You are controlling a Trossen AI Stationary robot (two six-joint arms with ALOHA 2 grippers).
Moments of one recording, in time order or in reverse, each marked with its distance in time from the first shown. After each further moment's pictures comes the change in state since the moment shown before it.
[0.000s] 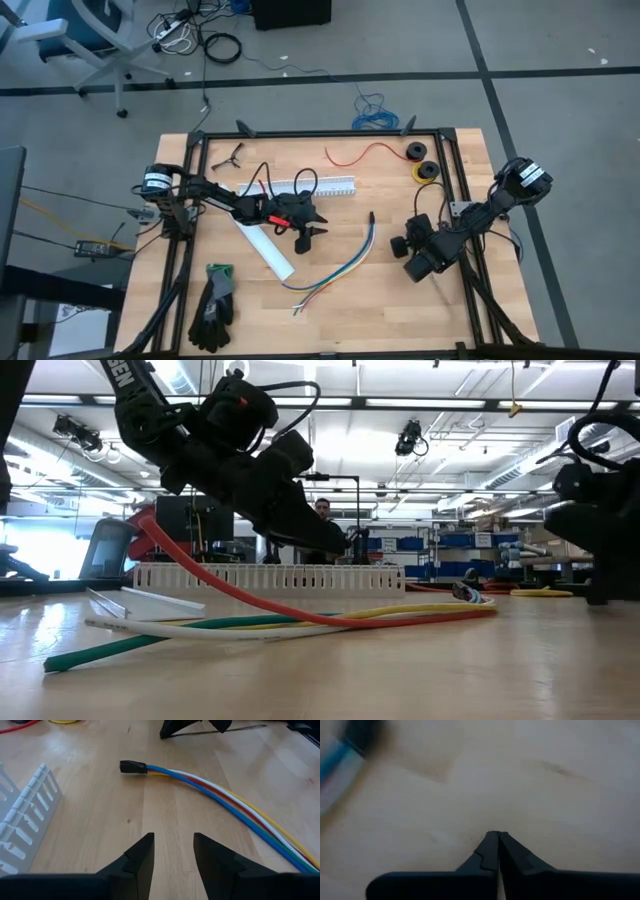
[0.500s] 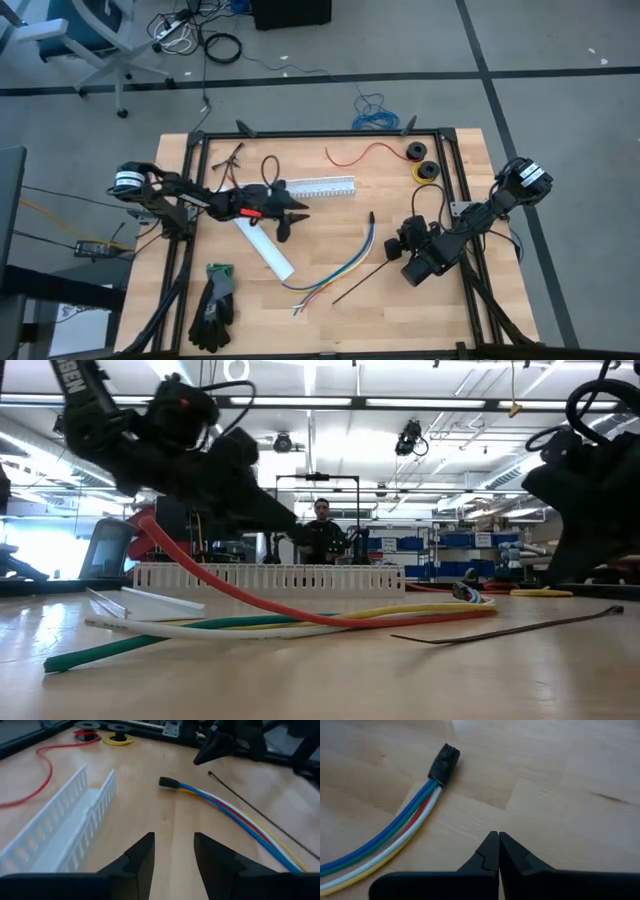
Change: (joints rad) left arm 0.079 -0.221 -0.307 0.246 -0.019 -0.116; right arm 0.017 -0.003 0.045 0.044 0.128 -0.018
